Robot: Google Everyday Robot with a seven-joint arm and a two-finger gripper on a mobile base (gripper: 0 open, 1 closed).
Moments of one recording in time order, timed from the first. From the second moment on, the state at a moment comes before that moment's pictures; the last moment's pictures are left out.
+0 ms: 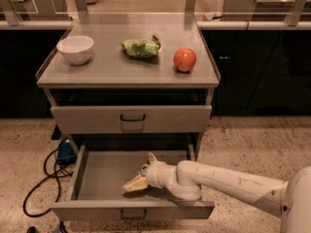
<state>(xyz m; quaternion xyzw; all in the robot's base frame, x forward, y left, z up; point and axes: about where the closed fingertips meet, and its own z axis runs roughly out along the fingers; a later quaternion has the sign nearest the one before) 0.591 0.057 0.436 -0.40 0.77 0.25 0.43</state>
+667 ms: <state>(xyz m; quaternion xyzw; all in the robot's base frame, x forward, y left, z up) 0.585 0.032 0.412 -0.39 0.79 0.25 0.41</state>
